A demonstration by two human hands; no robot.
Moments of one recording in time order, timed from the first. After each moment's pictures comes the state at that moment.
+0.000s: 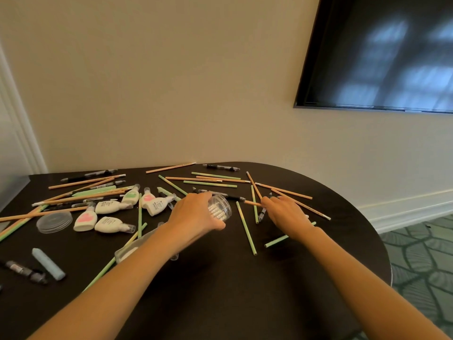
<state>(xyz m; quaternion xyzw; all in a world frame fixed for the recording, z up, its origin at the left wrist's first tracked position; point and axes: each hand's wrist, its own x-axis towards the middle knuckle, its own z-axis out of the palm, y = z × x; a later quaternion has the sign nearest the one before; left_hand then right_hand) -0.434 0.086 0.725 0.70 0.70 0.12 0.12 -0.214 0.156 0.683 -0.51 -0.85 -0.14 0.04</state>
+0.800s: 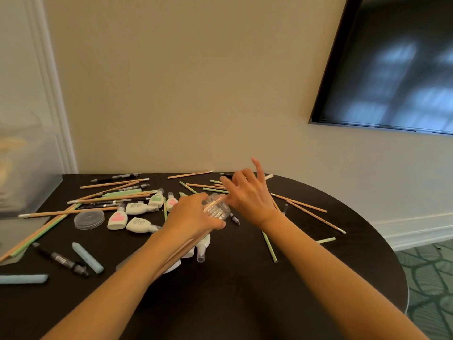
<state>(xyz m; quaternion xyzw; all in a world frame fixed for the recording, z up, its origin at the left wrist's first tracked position) -0.491 0.056 0.737 0.65 0.70 0.24 0.16 -0.345 0.133 0.733 -0.29 -0.79 -0.43 0.31</state>
